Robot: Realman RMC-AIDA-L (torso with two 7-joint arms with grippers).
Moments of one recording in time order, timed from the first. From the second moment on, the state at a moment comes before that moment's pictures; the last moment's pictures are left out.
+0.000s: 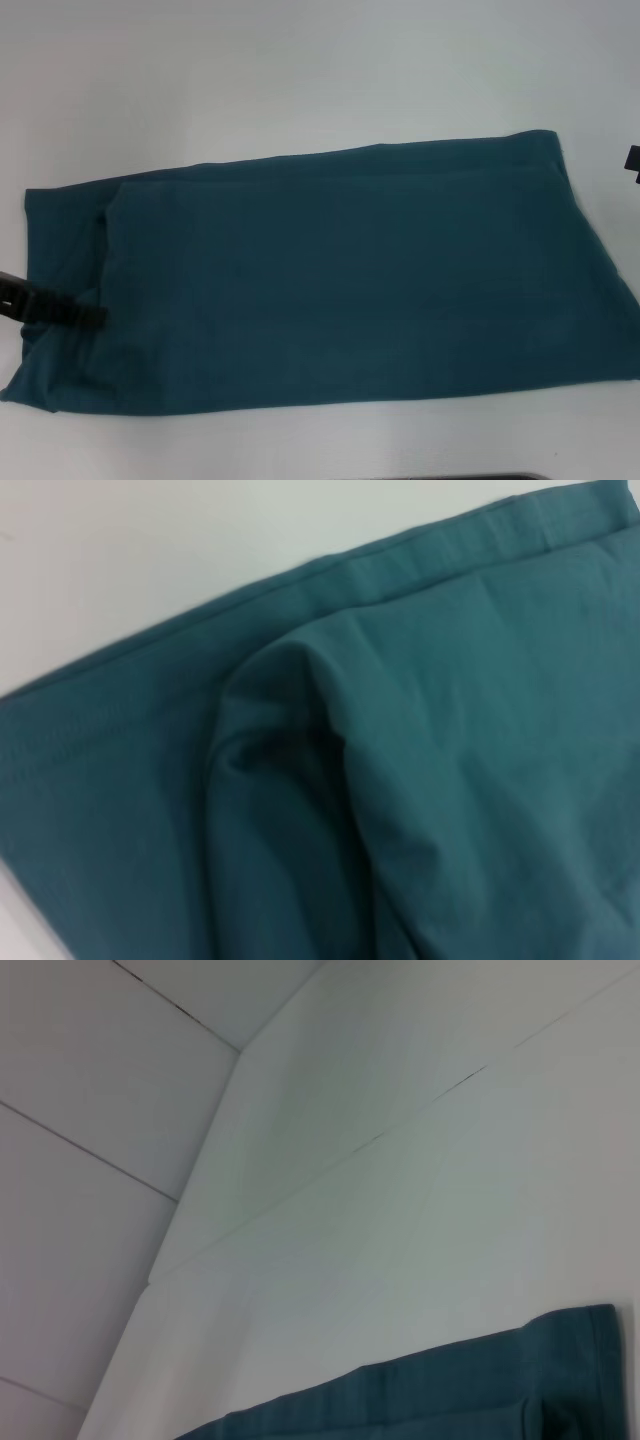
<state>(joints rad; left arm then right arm) -0.52 -2.00 -2.49 -0.88 -0.55 1.76 -2.08 0.38 1.90 -0.21 -0.60 -2.28 -1.69 2.01</state>
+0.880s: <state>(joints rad) -0.53 -1.99 -2.50 -0.86 -0.54 1.72 -2.06 0.38 1.90 -0.21 -0.60 -2.28 -1.69 2.02</state>
